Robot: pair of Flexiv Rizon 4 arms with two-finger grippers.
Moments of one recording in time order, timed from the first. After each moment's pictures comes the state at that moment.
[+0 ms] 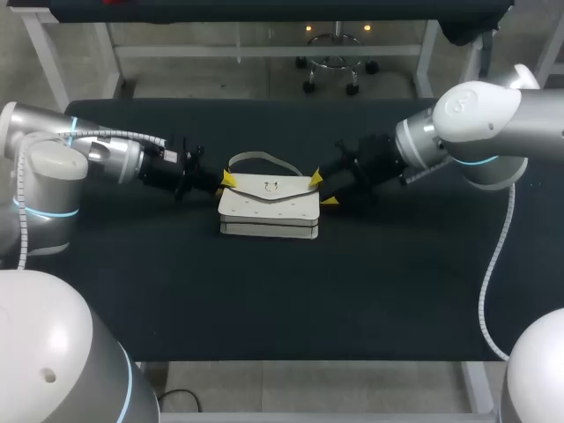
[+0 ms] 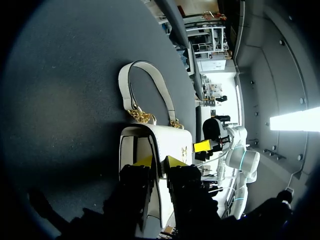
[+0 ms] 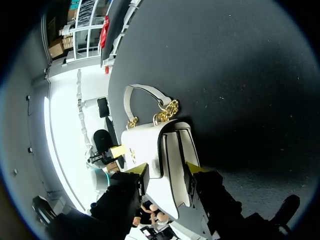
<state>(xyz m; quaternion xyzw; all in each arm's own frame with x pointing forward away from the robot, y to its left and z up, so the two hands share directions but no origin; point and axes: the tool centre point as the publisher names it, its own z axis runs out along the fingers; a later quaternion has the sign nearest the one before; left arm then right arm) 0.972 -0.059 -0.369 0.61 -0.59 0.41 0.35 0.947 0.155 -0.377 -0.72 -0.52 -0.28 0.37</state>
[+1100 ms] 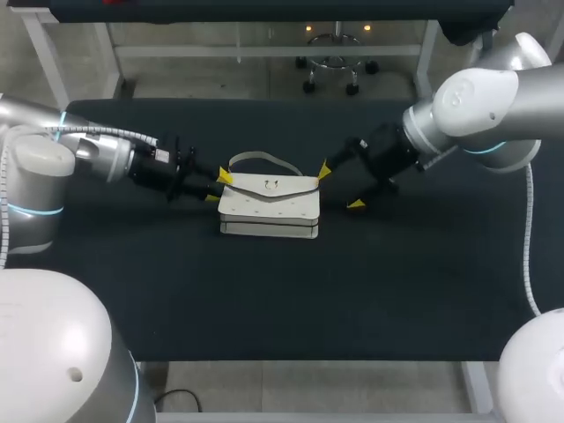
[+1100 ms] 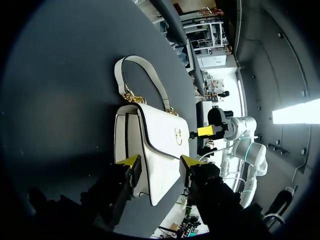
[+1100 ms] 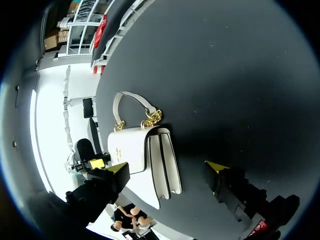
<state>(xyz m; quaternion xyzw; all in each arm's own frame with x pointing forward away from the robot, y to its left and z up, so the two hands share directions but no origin) 0.944 -0.049 -0.347 0.60 -0.61 0.40 0.33 0.946 0.115 -0.372 -0.73 -0.57 -0.24 0.29</state>
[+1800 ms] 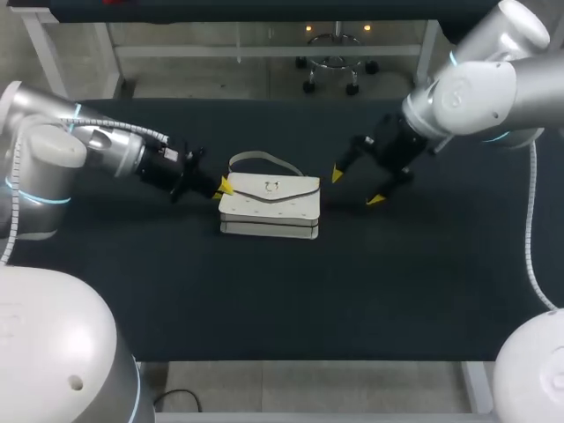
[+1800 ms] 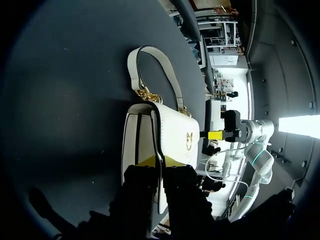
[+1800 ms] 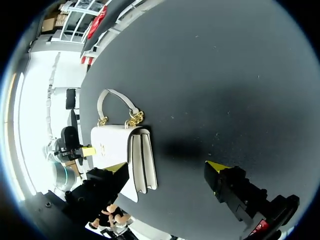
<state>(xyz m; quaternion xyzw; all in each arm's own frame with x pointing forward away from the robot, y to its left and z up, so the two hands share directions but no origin) 0.951 -0.055 -0.366 0.63 -0.60 0.35 0.35 0.946 0.080 -0.372 -0.72 -0.63 -0.18 0.22</state>
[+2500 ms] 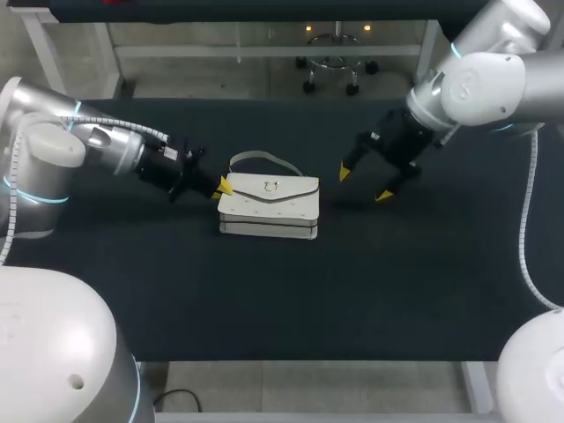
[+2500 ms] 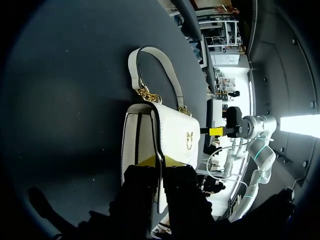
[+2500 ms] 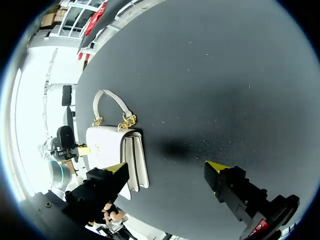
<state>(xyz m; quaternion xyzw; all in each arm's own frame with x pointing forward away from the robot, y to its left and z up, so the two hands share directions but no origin) 0.949 -0.053 -0.364 0.63 -0.61 0.34 0.34 0.952 0.064 -0.370 -0.72 -0.64 -0.16 0.22</state>
